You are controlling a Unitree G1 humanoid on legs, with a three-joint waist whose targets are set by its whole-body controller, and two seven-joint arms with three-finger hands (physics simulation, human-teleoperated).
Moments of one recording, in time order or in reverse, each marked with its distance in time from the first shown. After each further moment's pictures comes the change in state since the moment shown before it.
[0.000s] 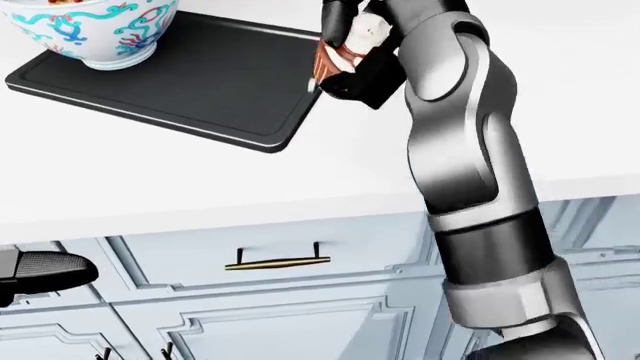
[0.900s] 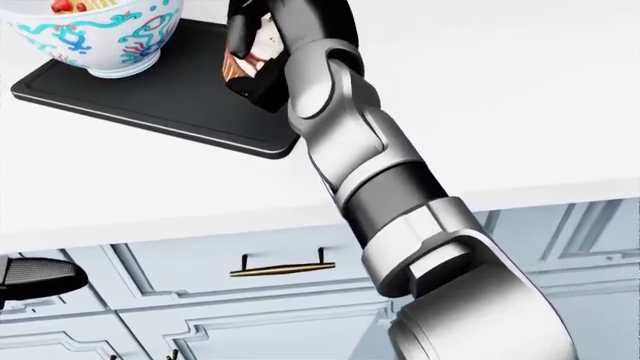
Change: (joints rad) left arm 0.045 0.004 0.026 0.026 -0.029 -0.062 -0.007; right arm -0.298 0.142 0.050 0.789 0.205 -0.369 -0.524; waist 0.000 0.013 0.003
